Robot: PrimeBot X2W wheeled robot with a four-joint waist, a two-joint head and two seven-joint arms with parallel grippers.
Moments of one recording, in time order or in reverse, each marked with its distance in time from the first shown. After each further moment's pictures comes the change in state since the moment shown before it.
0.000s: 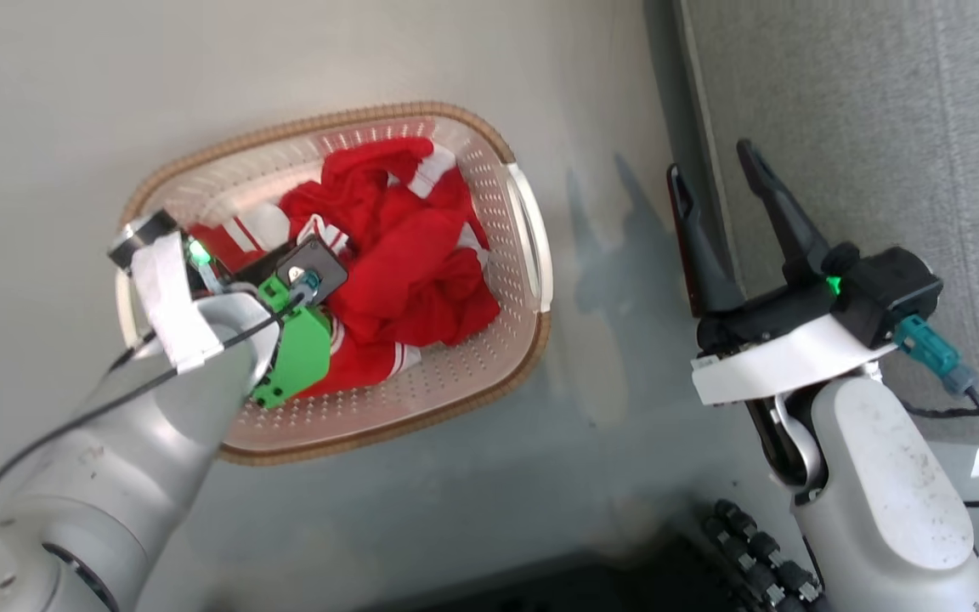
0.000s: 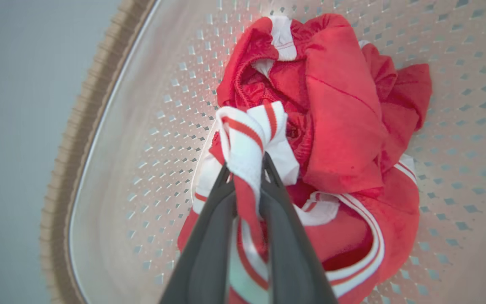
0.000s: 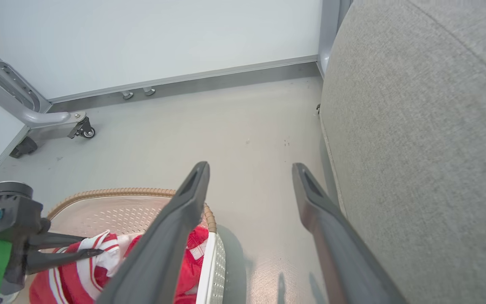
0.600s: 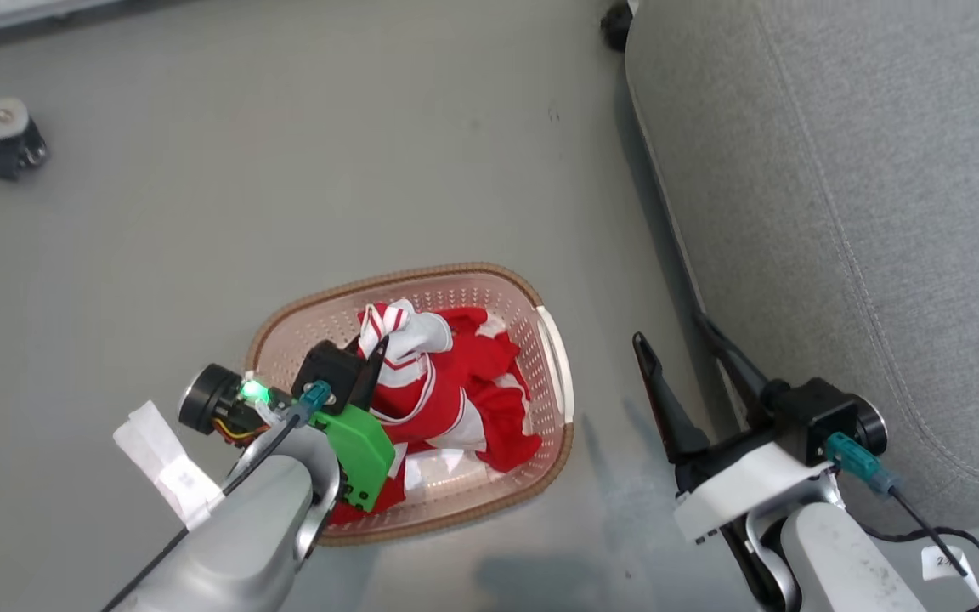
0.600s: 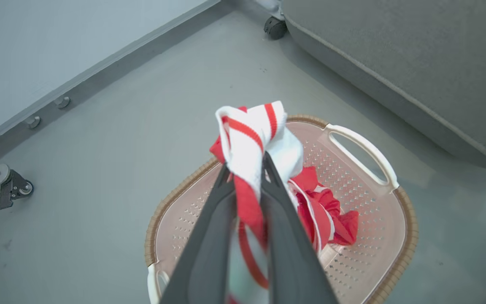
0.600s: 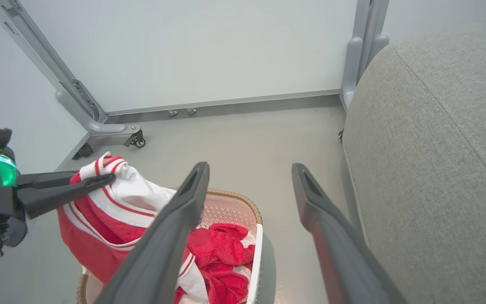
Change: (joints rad) left arm 0.368 0.007 0.293 -0.364 -0.140 0.130 -0.071; right arm 0.198 0.000 0.057 0.103 -0.026 0.000 0.000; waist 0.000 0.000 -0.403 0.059
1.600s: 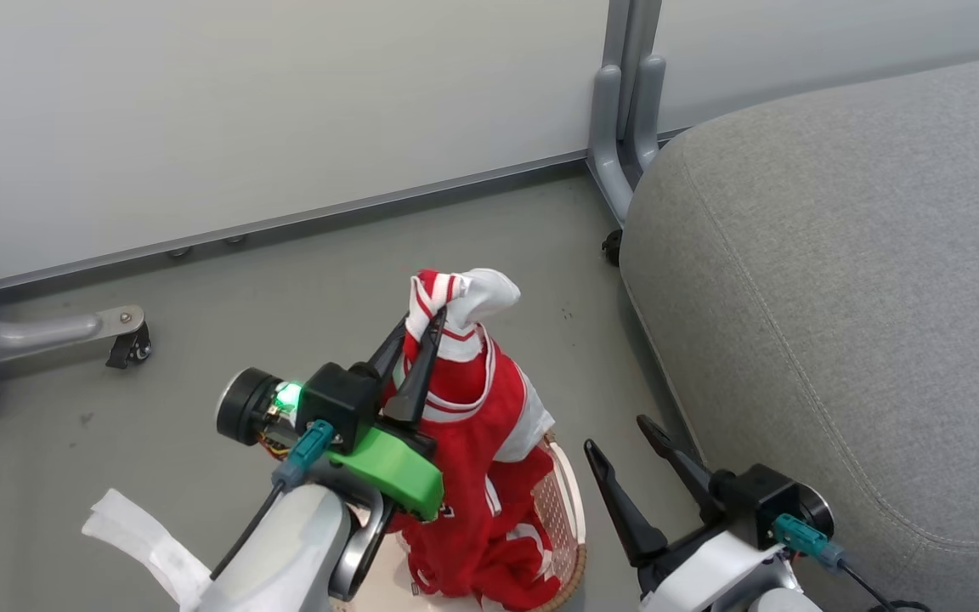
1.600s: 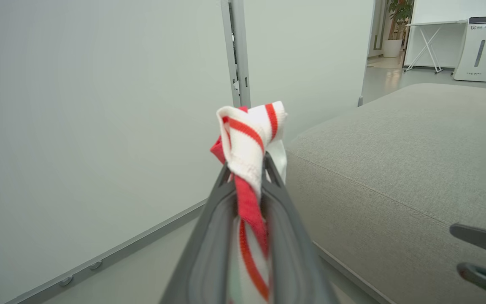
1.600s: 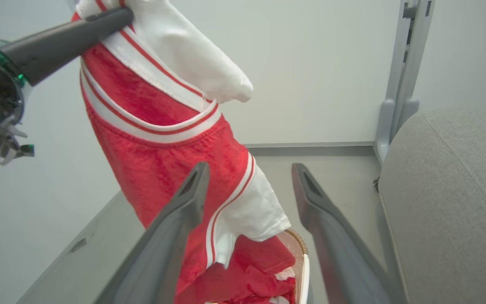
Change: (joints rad) left arm 0.261 -0.039 0.301 -0.517 0.151 -0.031 0.000; right arm 0.124 0.000 0.132 0.035 0.059 0.000 0.000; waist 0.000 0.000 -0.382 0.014
